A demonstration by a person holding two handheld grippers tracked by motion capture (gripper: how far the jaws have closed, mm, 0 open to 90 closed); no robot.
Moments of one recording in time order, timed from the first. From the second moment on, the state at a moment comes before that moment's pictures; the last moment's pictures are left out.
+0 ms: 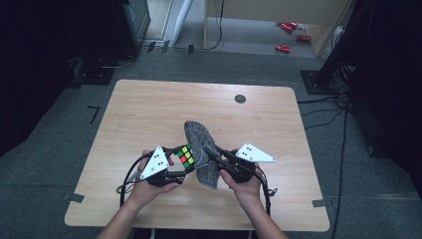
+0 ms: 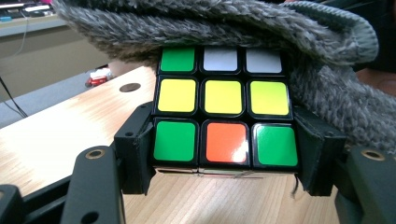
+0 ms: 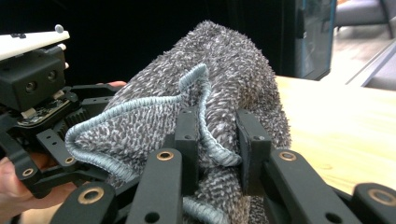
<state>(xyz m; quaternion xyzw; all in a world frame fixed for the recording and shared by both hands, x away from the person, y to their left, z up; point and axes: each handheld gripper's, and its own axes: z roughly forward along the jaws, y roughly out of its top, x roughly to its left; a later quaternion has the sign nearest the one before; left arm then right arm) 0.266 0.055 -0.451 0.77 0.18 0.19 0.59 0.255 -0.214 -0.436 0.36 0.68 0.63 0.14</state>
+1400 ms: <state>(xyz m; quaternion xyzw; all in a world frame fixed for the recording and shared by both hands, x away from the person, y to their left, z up) 0.272 0.074 -0.443 0.70 0.22 0.14 0.66 0.261 -0.199 -0.462 0.34 0.71 0.61 0.08</state>
